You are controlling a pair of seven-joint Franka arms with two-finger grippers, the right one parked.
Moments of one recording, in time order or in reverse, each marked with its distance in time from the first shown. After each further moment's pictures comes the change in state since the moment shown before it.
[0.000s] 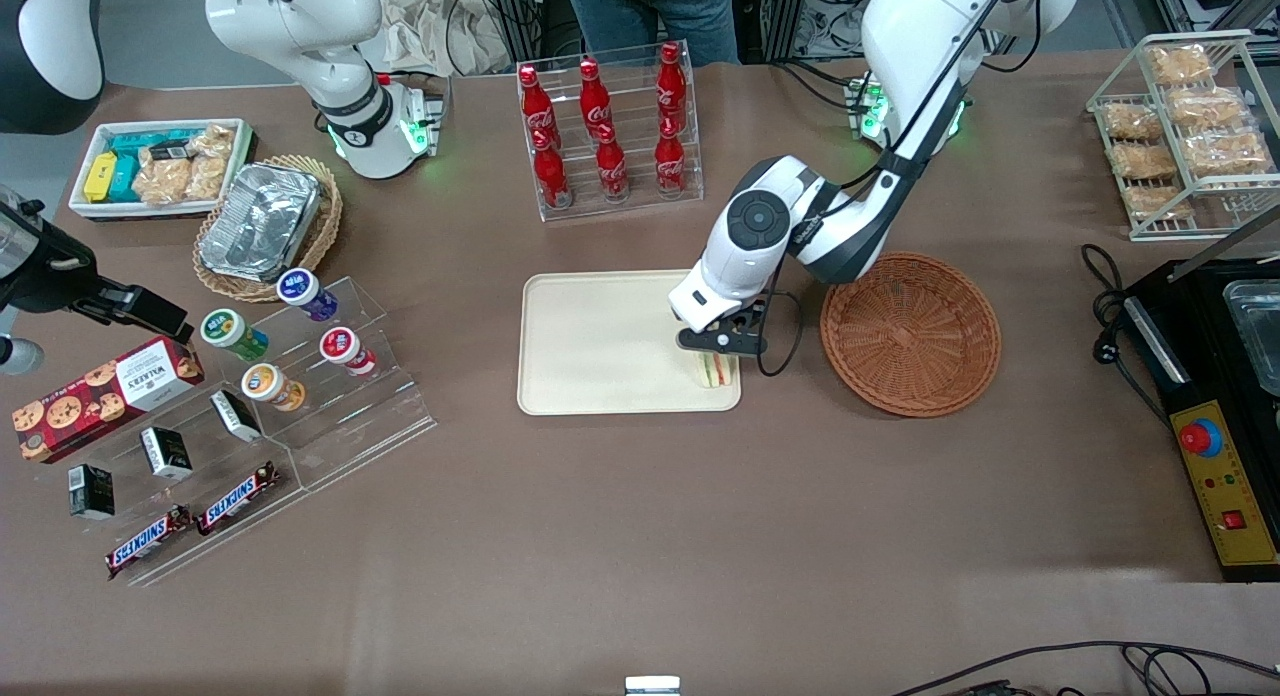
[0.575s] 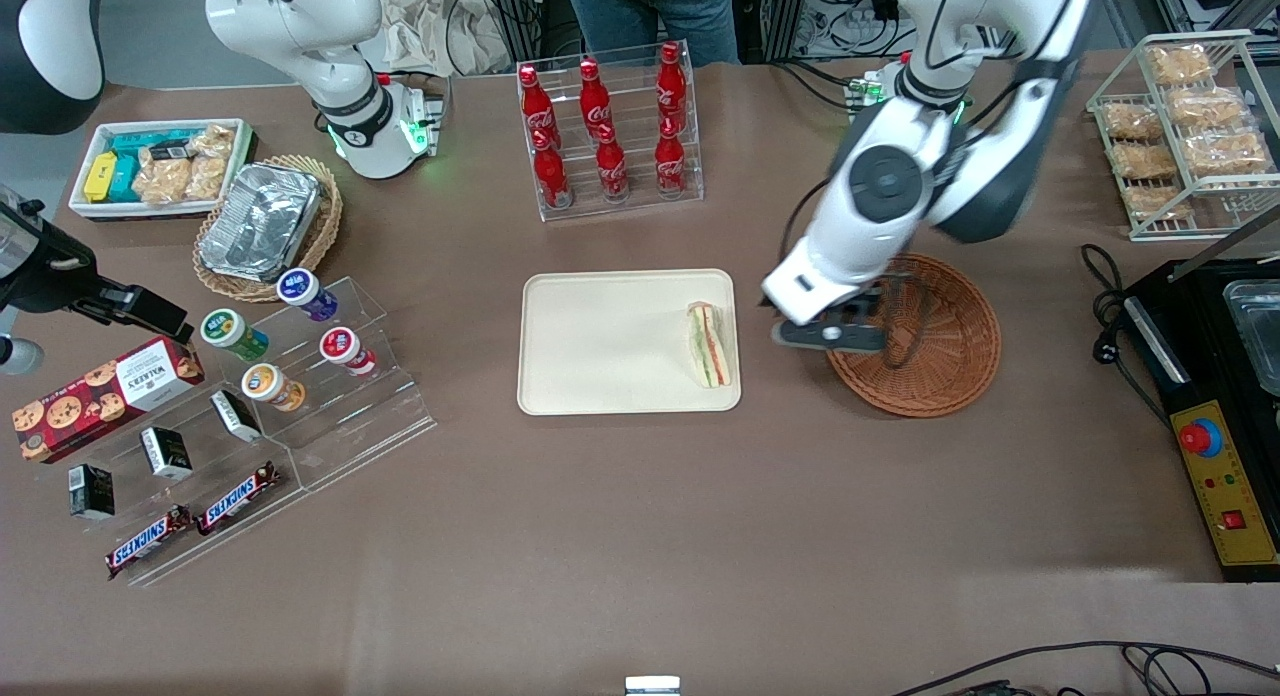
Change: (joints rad) arm 0.227 -0.281 0.015 0.055 0.010 -0.443 0.263
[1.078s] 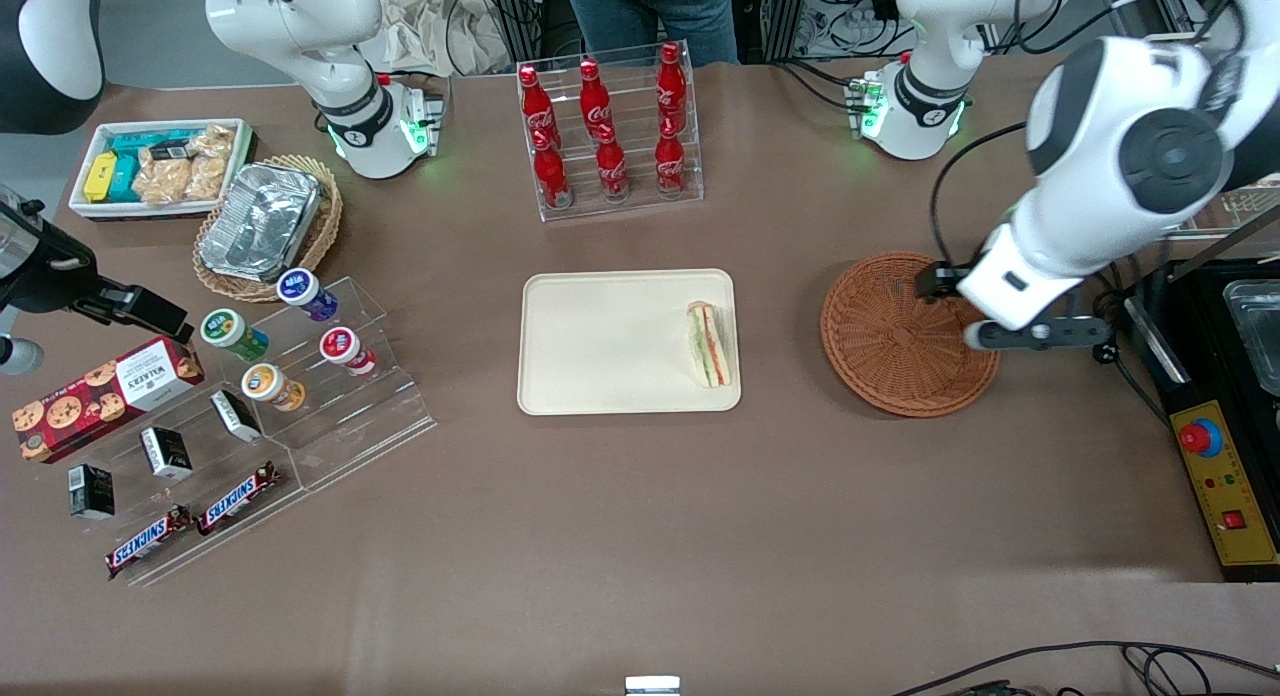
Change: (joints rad) arm 0.232 -0.055 0.007 0.182 0.043 -0.300 0.092
